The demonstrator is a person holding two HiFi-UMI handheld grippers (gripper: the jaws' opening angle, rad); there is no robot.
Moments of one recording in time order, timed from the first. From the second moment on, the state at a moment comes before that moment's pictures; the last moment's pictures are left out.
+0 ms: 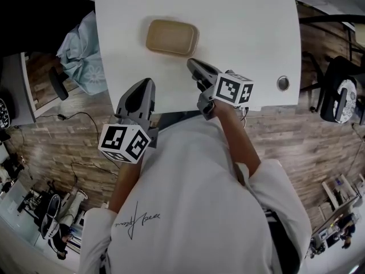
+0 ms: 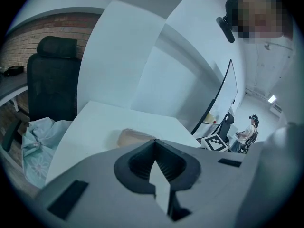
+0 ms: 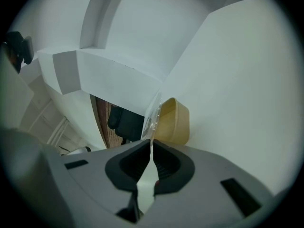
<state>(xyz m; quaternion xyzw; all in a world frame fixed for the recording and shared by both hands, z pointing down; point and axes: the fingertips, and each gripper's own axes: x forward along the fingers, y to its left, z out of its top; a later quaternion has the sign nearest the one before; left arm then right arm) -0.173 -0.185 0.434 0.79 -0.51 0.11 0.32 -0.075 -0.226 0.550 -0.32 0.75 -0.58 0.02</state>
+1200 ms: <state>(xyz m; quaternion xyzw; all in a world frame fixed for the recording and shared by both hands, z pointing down) -0.179 -0.179 0.417 0.80 -0.51 0.07 0.32 -0.076 -0.230 0.523 -0.32 0.77 -0.55 0.02</state>
